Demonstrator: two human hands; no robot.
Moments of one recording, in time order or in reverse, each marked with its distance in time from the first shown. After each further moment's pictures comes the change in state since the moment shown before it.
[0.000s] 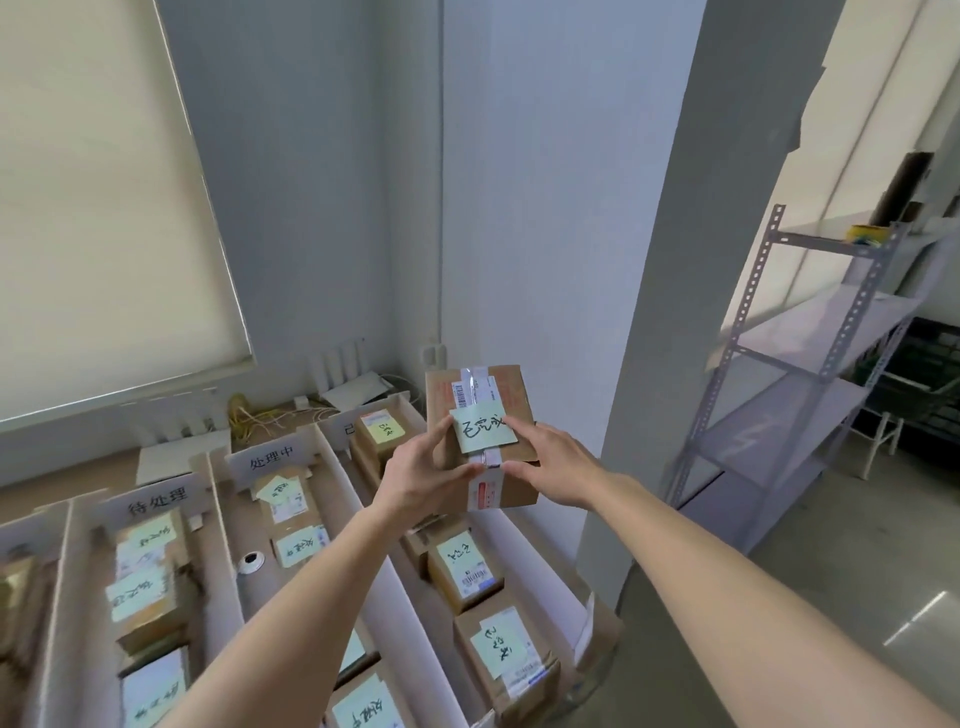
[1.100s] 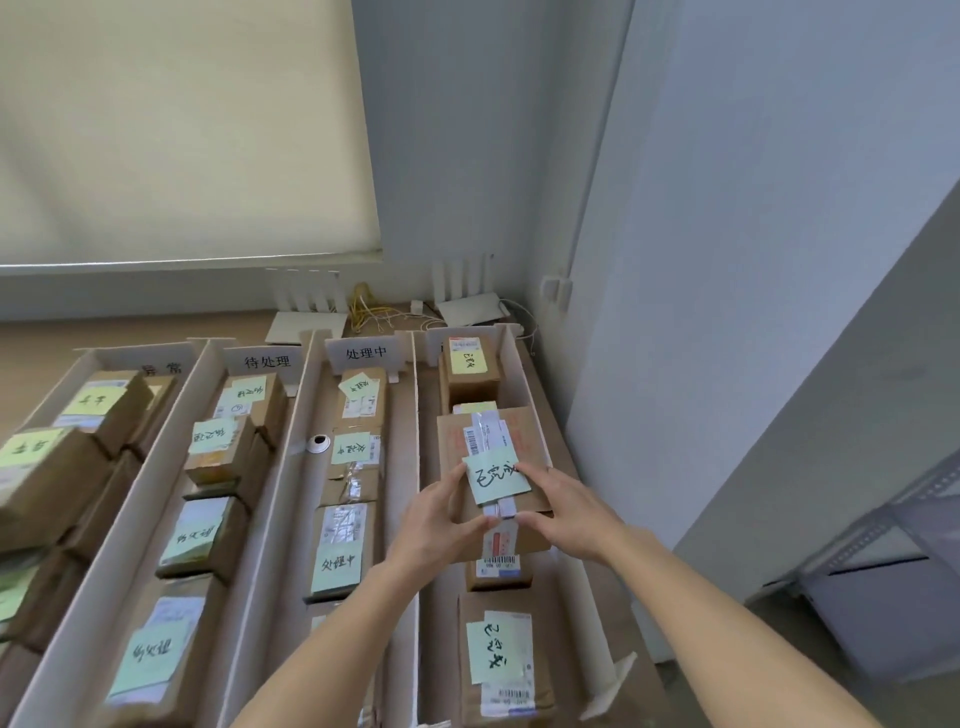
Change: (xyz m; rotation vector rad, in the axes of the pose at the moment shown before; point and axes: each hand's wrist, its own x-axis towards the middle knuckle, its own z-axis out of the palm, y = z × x) left_hand 0.005 -0.085 0.142 -0.029 0.154 -0.478; right_hand 0.124 0.122 0.125 -0.035 -0.449 -0.266
